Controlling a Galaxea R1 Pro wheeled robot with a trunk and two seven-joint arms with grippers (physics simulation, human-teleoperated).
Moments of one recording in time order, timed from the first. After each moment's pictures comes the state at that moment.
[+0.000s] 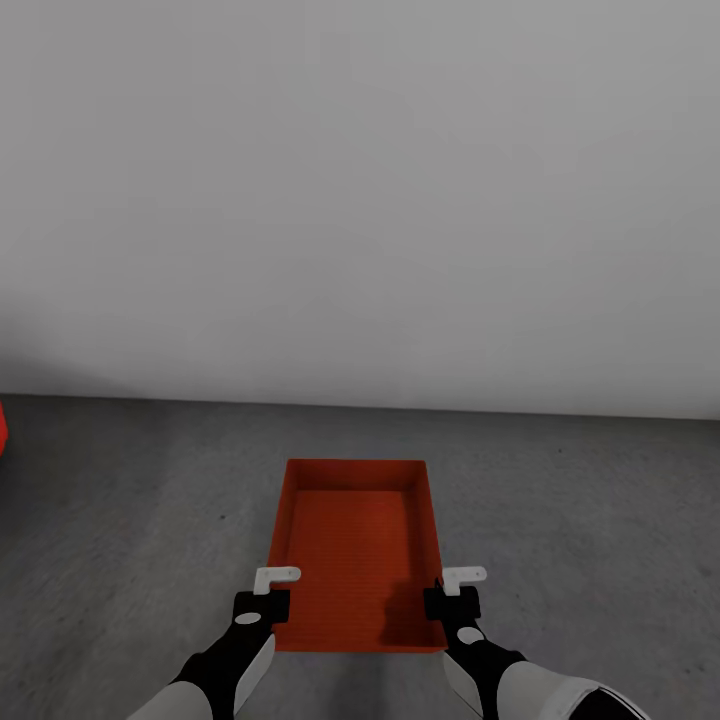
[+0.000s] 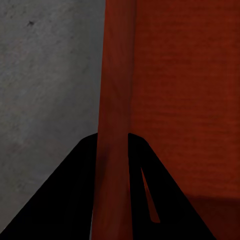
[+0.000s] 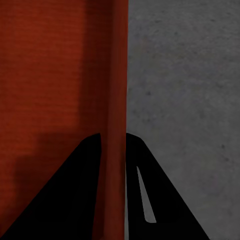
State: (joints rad) left arm -0.56 -0.11 -0.13 -0.36 0.08 0.04 0.28; right arm -0.69 0.13 0.56 -0.01 -0.43 -0.35 -0.24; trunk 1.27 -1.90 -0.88
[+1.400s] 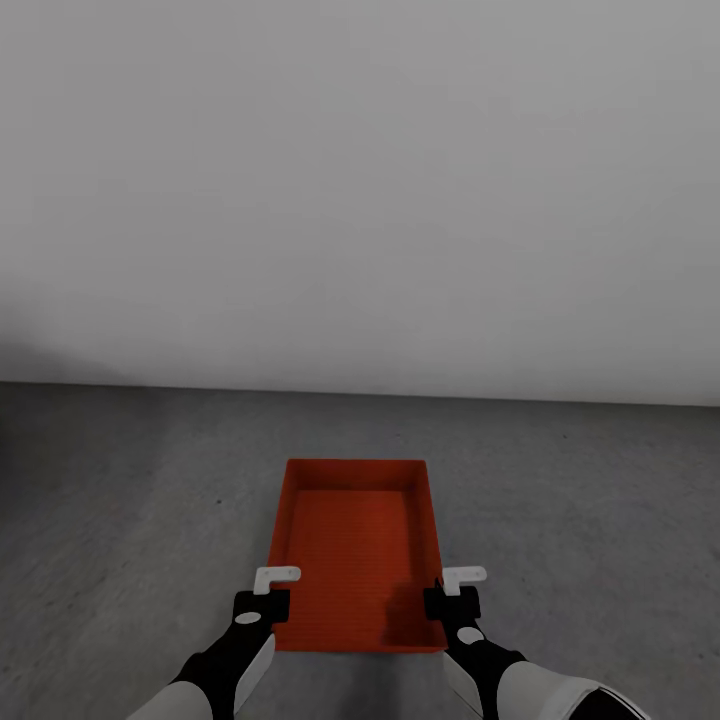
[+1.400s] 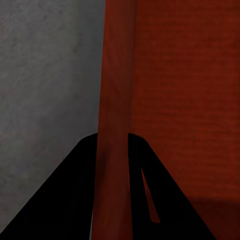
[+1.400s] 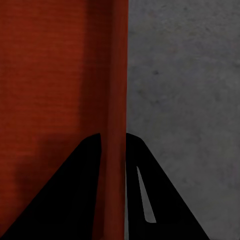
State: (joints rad) left arm -0.56 -0.11 -0.13 -0.36 0.08 0.04 0.28; right arm -0.69 0.13 0.56 -0.01 -0.43 -0.35 -0.24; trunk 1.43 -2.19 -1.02
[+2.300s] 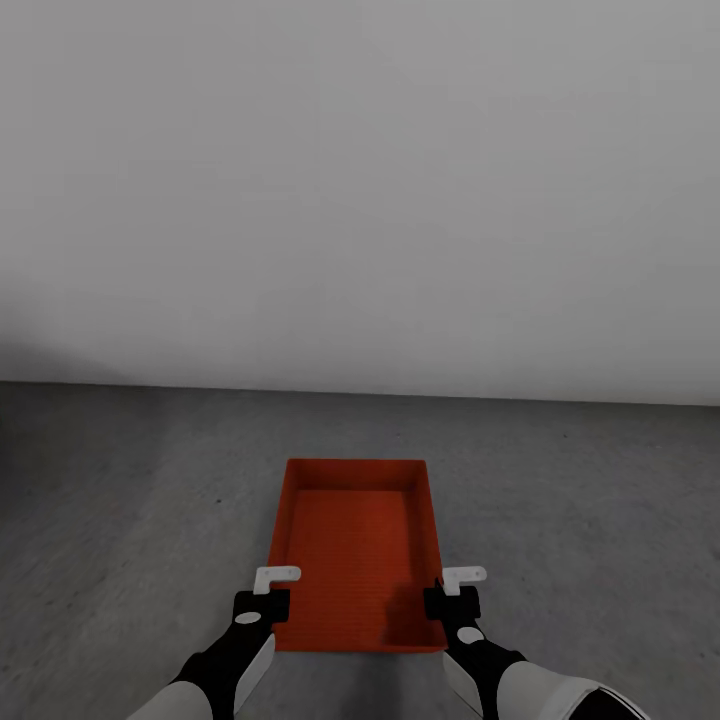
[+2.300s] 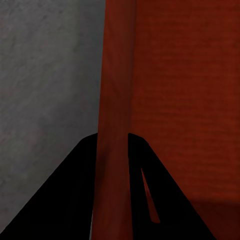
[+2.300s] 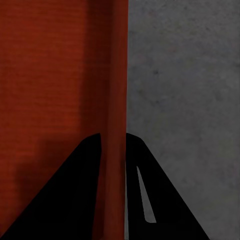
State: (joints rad) left arm -0.56 -0.11 -0.13 -0.36 0.08 0.04 0.28; right arm -0.69 0.13 0.56 -0.01 -0.43 -0.35 -0.24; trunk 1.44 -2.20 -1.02
